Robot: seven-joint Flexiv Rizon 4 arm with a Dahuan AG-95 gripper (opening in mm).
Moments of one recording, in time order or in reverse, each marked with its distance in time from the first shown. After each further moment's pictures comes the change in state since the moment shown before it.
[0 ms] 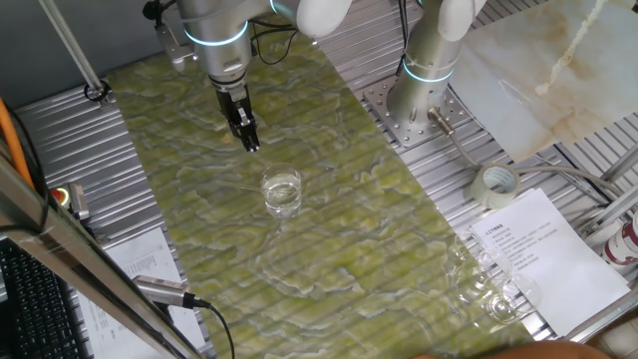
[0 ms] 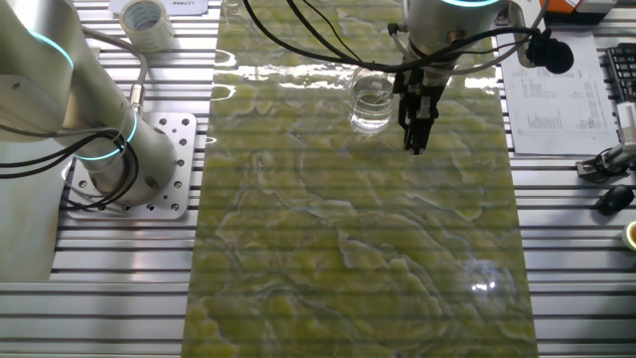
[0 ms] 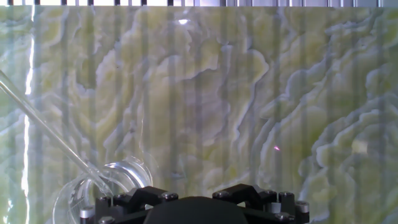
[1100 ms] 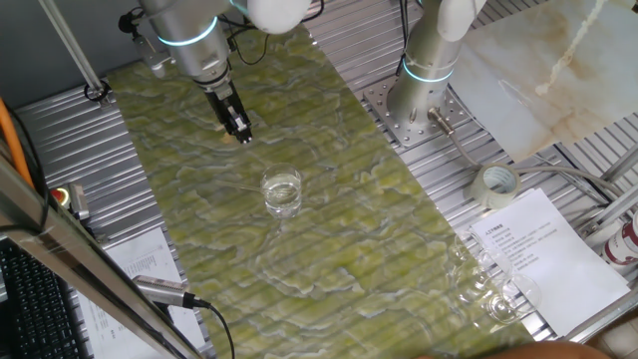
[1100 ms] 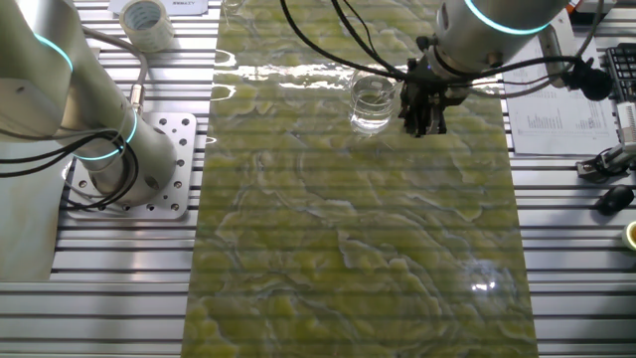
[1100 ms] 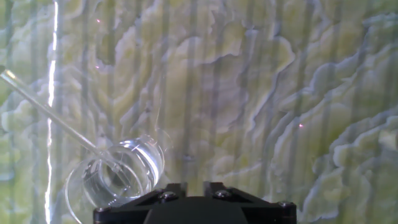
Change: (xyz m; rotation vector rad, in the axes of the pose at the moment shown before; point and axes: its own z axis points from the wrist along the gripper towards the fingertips) arm 0.001 0.001 -0.002 -0.093 0.116 -0.110
